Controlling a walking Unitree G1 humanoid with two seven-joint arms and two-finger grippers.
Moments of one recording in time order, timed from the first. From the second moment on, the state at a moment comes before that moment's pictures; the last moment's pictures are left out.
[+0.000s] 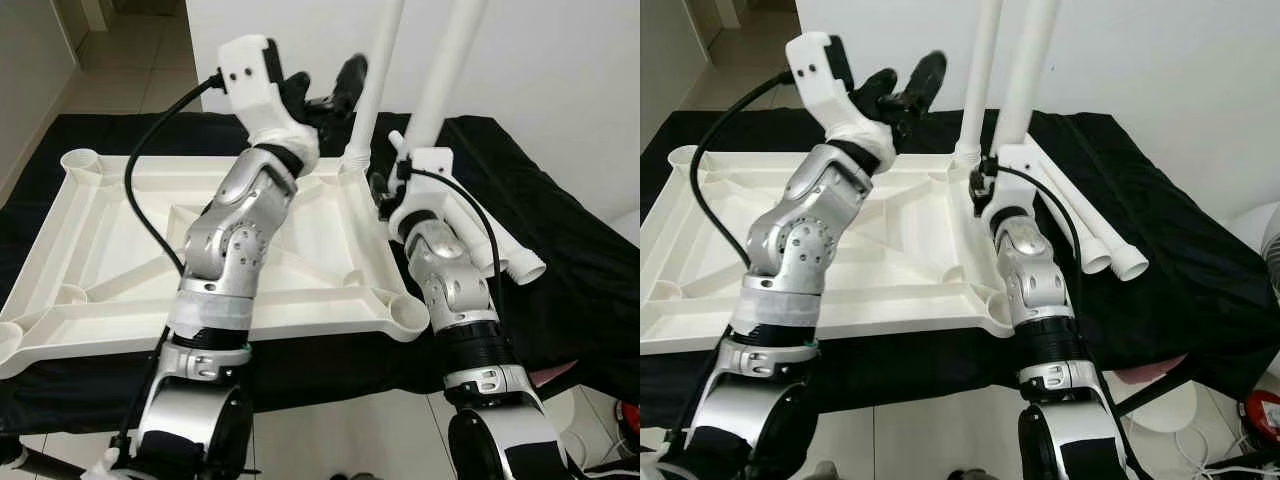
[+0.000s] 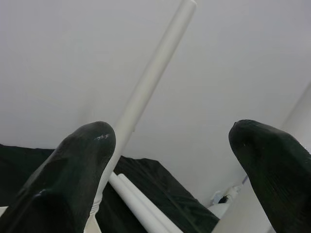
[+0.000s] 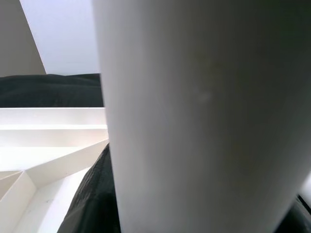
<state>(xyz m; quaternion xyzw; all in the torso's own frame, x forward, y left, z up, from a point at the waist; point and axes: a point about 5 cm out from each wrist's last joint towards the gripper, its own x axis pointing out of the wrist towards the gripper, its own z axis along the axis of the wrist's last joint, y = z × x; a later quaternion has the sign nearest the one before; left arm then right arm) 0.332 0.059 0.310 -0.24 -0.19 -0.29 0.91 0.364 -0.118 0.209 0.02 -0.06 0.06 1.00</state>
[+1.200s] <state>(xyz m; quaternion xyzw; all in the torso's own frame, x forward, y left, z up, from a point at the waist) 0.276 0.058 0.167 0.20 -0.12 -0.48 0.85 0.299 -0.120 0.182 0.00 -0.12 0.13 0.98</state>
